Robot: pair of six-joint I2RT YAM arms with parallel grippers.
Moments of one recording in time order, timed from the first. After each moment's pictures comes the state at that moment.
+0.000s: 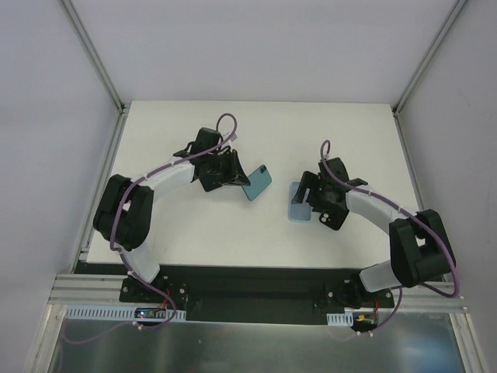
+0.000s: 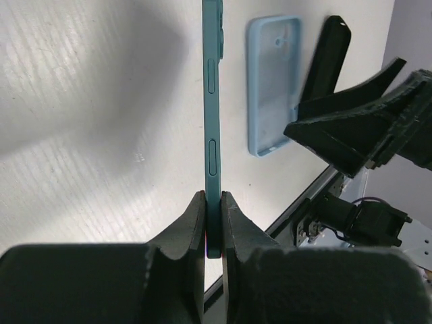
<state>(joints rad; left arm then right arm) -0.44 1.69 1.12 -0.24 0.60 -0.67 0.38 1.44 0.78 -0.35 -0.12 0.64</state>
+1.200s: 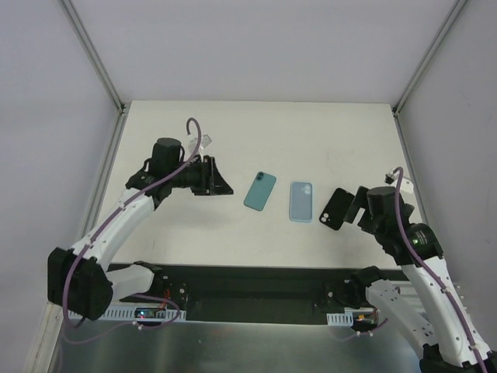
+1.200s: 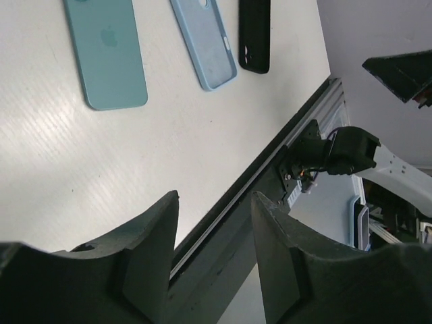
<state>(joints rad) -0.34 1.24 0.93 -0.36 0.76 -0.54 0.38 0.64 0.87 -1.08 0.45 0.58</state>
